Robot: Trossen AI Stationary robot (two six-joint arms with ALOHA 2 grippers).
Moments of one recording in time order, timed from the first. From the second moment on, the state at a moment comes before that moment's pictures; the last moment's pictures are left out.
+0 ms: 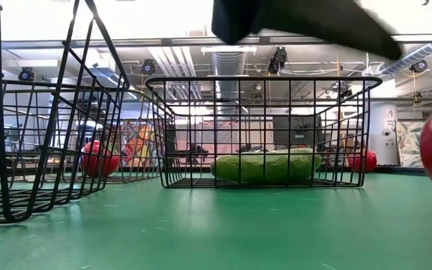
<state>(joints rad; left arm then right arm) -0.59 2.35 2.00 -0.47 -0.47 -0.68 0.89 1.77 1.16 -0.69 0.38 1.03</state>
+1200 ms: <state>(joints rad) -0.50 2.45 2.00 -0.41 -0.42 -0.58 0.80 1.77 1.03 -0.48 0.45 0.92</state>
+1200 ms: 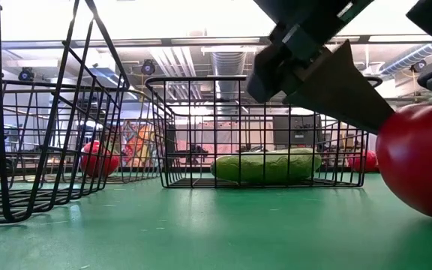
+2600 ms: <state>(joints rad) -0.49 2.46 2.03 -0.45 -0.46 -0.48 0.79 1.77 1.01 -0.36 0.50 0.96</state>
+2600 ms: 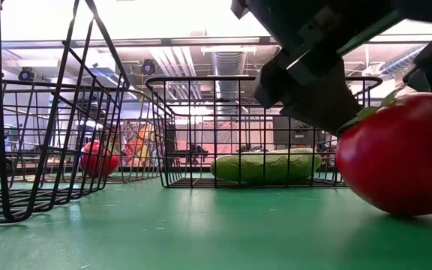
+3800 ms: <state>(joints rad) -0.49 2.22 2.11 -1.57 -0.87 -0.82 0.87 1.59 1.01 -0.56 0.56 1.18</state>
